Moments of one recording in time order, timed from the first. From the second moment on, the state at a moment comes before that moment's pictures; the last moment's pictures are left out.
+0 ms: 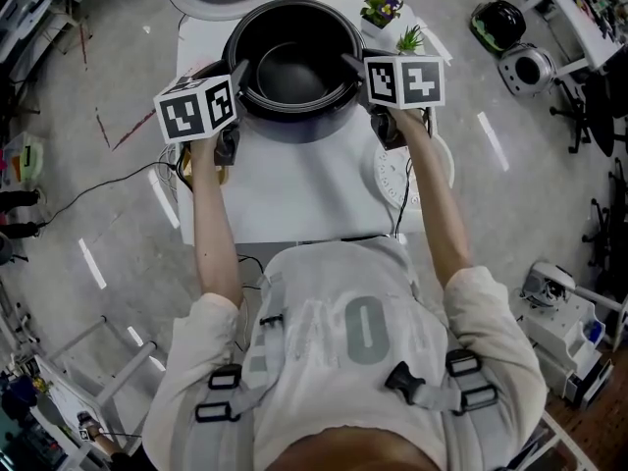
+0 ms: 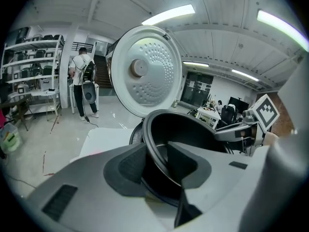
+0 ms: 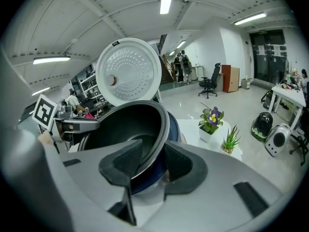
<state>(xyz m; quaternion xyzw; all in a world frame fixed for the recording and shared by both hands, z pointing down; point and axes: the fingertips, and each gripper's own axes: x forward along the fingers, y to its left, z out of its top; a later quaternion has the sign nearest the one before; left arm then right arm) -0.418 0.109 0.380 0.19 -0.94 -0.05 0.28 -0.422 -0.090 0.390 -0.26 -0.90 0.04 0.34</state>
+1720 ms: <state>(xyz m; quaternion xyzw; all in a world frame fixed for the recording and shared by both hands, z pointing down) -0.415 0.112 0.326 0.16 -0.97 -0.05 0.16 -0.418 -0.100 0.351 -0.23 -0.94 -0.06 0.23</state>
